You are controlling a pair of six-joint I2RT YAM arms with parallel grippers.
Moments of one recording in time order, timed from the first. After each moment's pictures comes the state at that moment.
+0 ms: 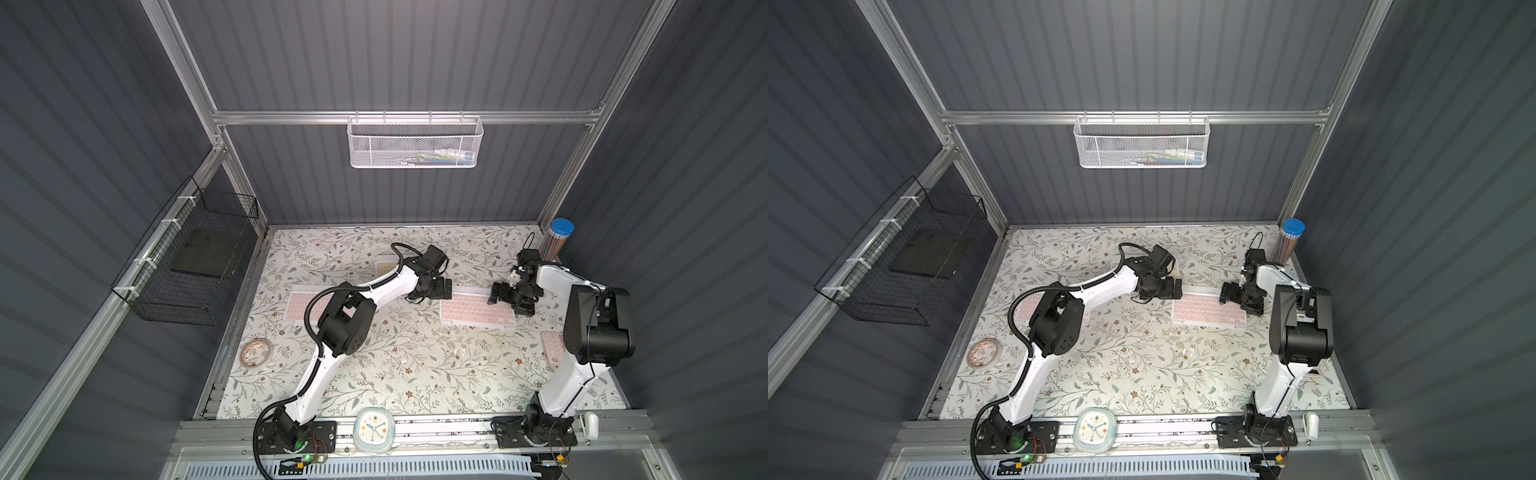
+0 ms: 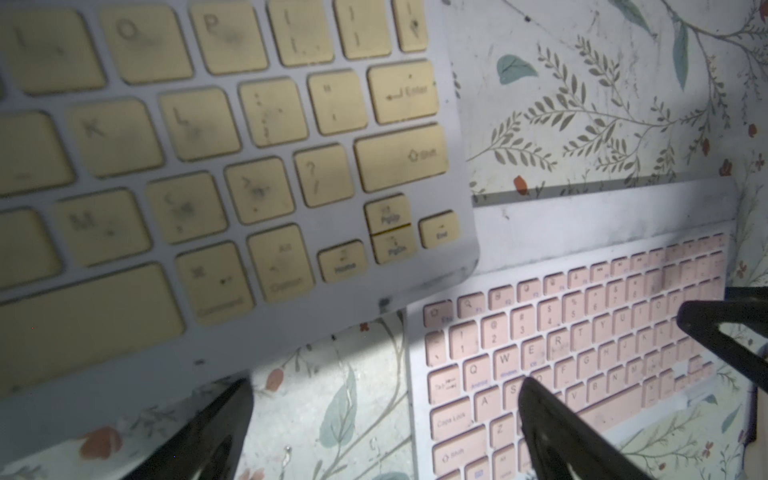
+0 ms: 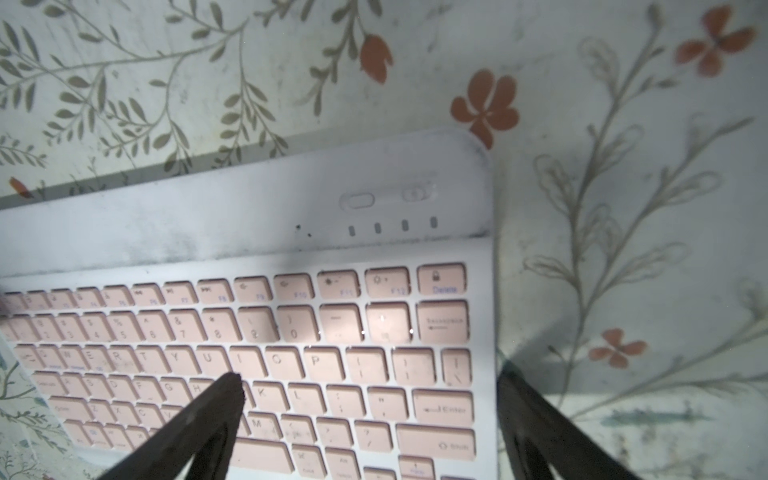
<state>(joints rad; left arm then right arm) -0.78 2.36 1.96 -0.68 0.12 -0.59 -0.08 1.84 1.17 -0.73 -0.16 0.21</state>
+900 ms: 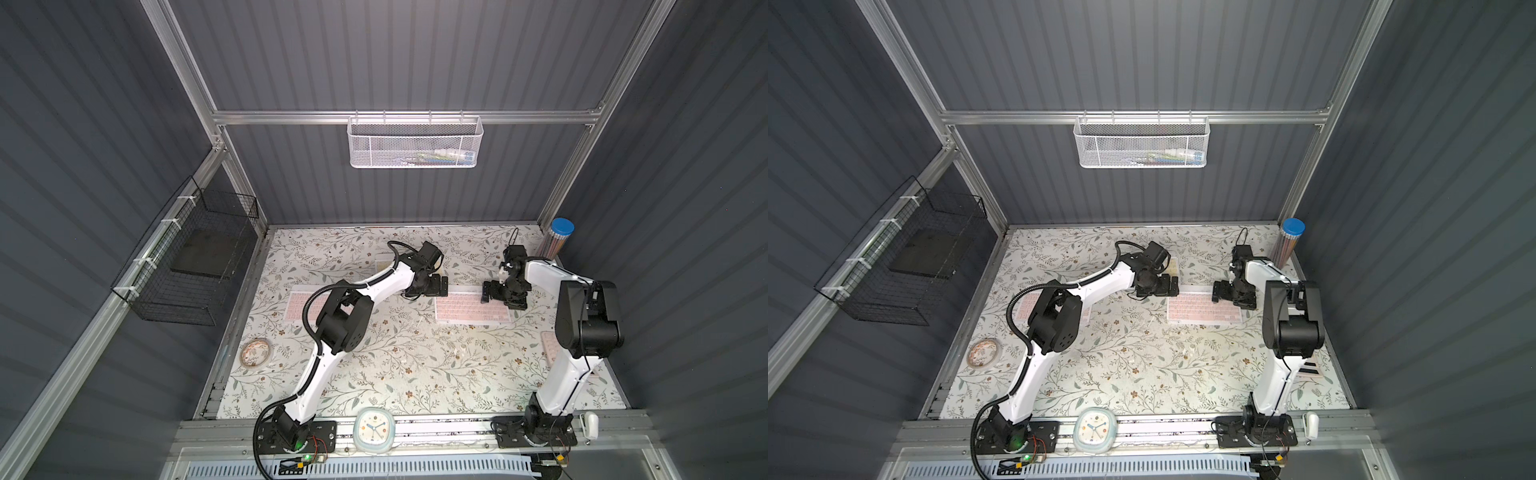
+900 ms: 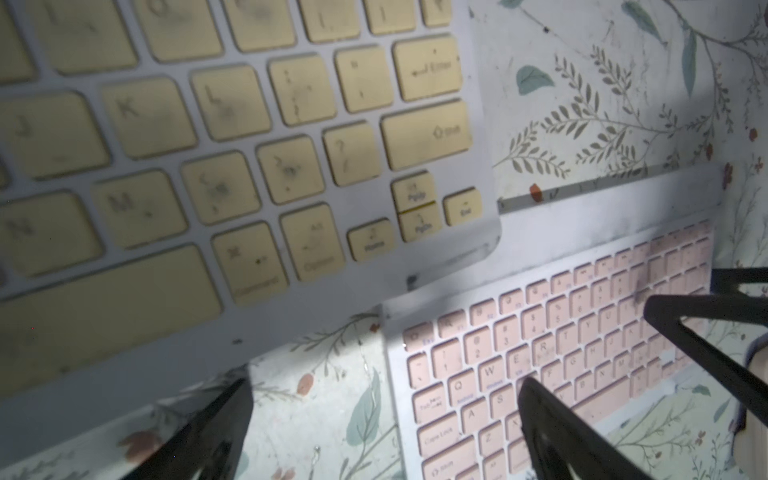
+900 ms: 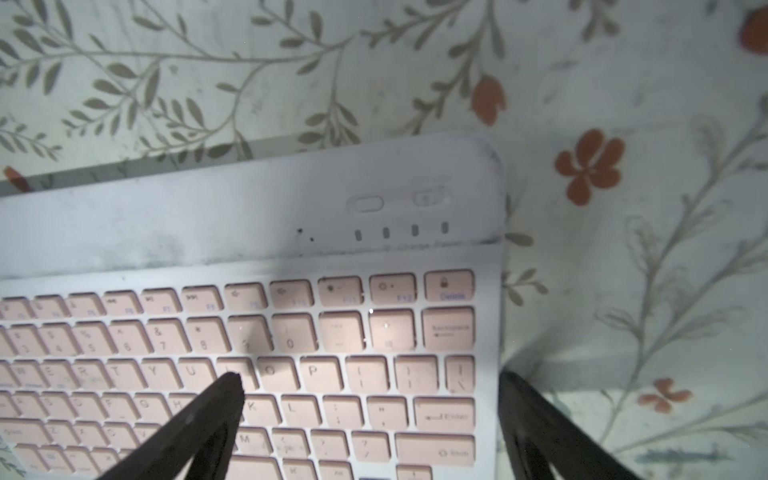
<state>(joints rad) -0.76 2.36 1.97 -0.71 0.17 -0.57 0.01 1.90 1.25 -0.76 -0.10 0.17</state>
